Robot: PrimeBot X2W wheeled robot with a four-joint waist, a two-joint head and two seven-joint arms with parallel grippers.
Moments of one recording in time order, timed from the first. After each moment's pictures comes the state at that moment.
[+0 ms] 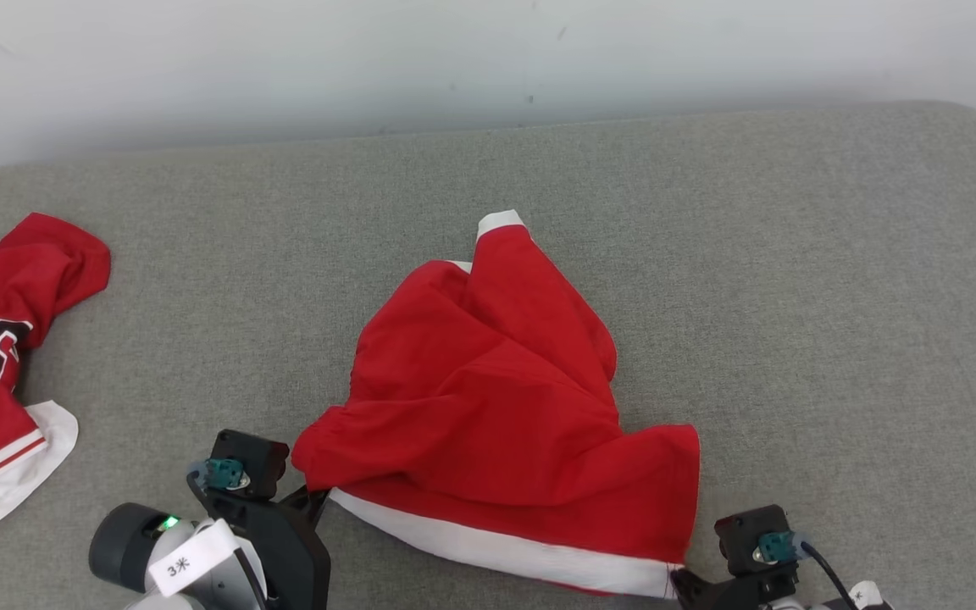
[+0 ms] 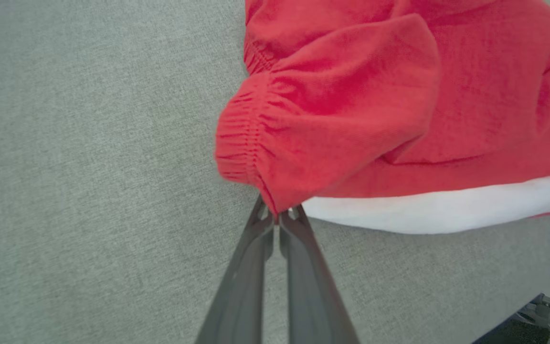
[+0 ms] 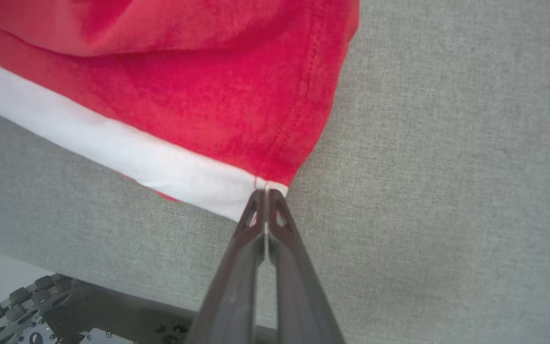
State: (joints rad) left arm -0.21 0.29 -0.44 0.08 -0.30 -0.02 0.51; right arm 0.12 -0.08 0.25 -0.14 0.18 -0.12 0.66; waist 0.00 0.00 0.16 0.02
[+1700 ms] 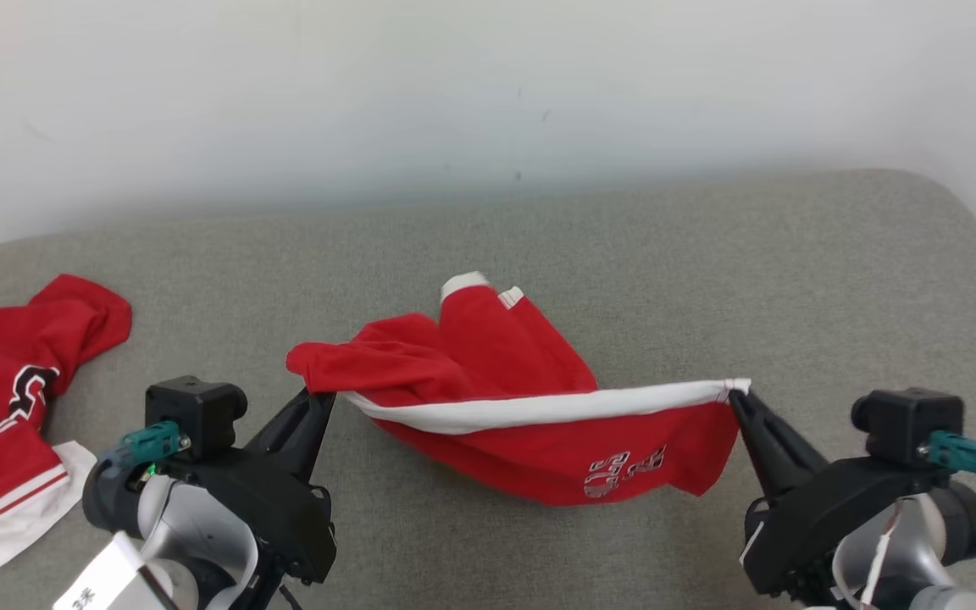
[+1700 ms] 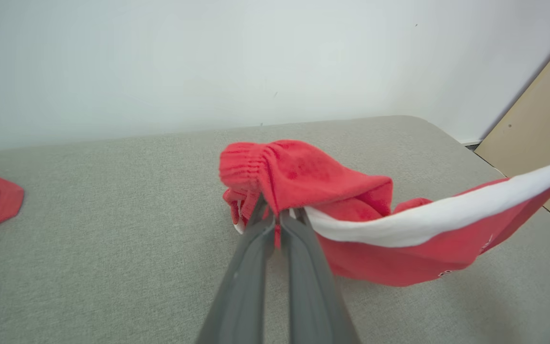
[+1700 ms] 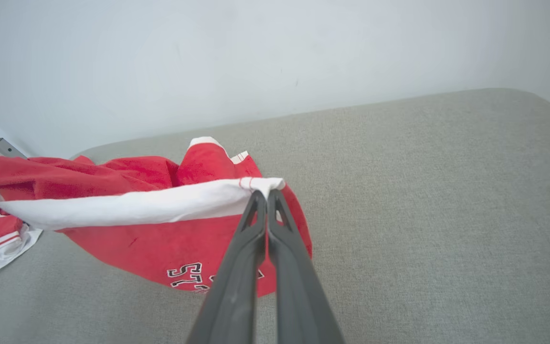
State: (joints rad) left arm -0.23 0.22 -0.35 -0.06 -0.39 0.02 0.34; right arm 0.02 -0.06 0.08 -0.33 0.34 -0.12 0.51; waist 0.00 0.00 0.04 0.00
